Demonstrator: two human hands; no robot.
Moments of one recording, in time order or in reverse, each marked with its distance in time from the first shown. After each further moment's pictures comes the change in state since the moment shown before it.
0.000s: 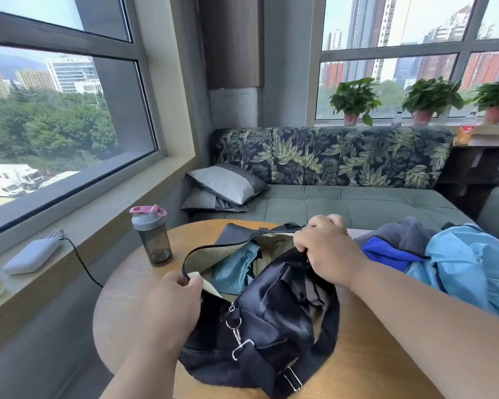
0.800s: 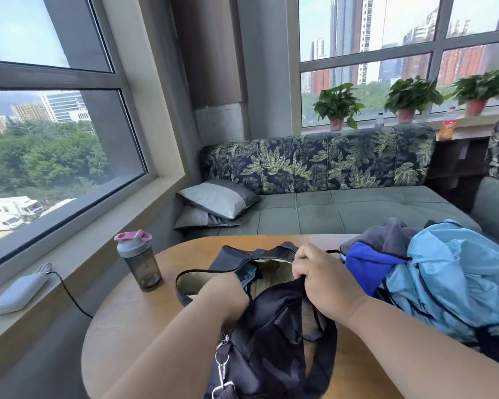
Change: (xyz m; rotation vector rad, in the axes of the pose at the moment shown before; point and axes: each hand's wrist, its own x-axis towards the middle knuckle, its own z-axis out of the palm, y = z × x) left_hand 0.022 0.071 0.093 0.718 -0.522 0.483; right_hand -0.050 0.004 0.007 0.439 0.038 0.175
